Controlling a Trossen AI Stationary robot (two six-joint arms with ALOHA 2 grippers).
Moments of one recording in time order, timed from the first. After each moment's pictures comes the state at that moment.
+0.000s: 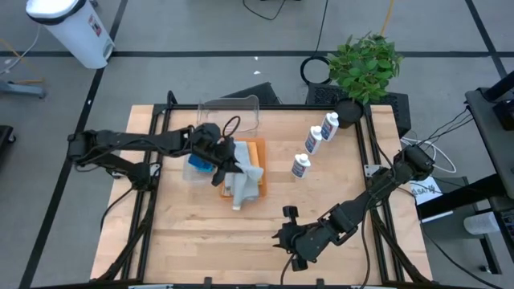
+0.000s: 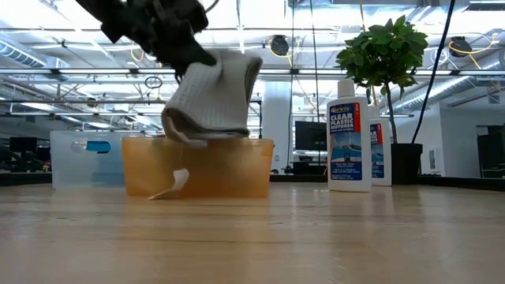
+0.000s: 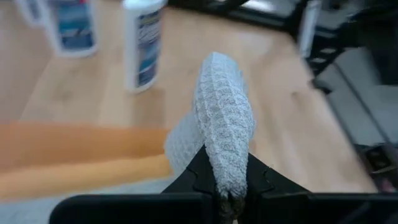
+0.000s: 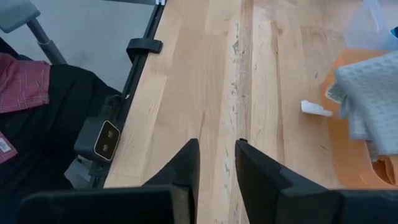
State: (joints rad) left arm 0.20 1.31 0.83 -0.10 0.44 -0.04; right arm 0.63 1.70 1.34 -0.37 0.34 0.35
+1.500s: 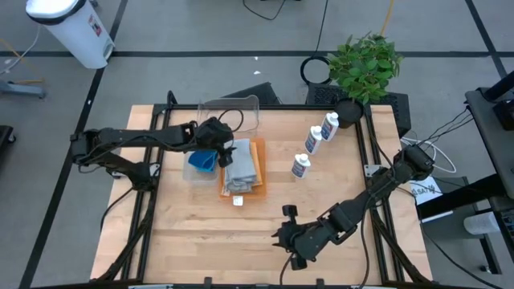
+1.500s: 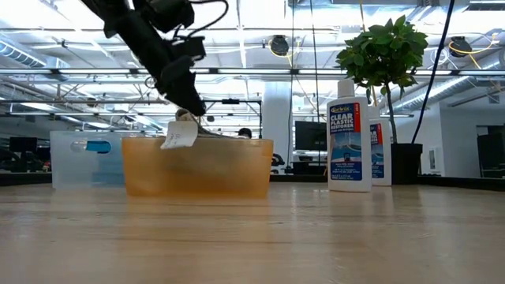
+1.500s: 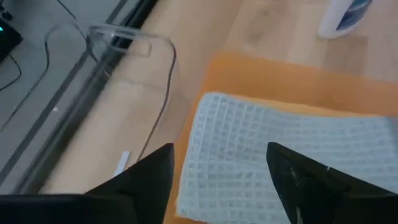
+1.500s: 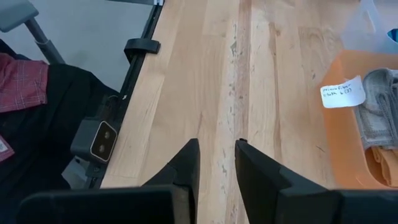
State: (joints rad) left arm 0.27 1.34 0.88 -0.32 -0.17 0.03; right arm 0.62 1.70 1.34 -0.37 0.34 0.34
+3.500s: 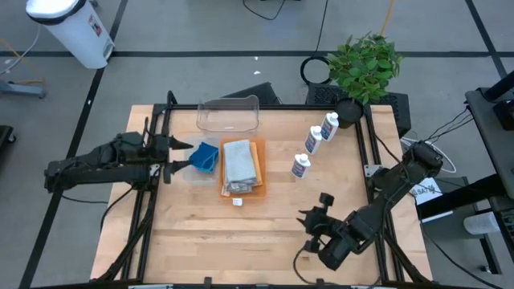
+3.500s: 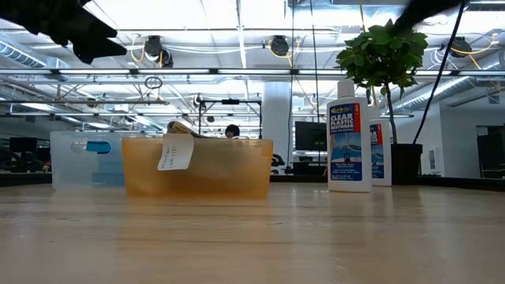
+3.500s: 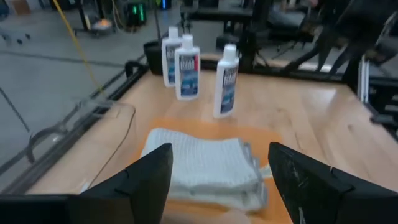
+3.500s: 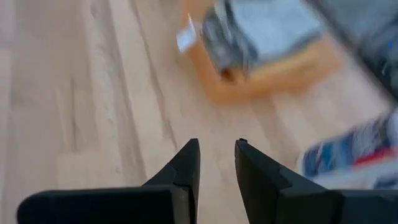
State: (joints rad) left arm 0.18 0.31 0.50 -0.44 0.02 -0.03; right arm 0.77 1.62 1.24 -0.86 0.83 0.87
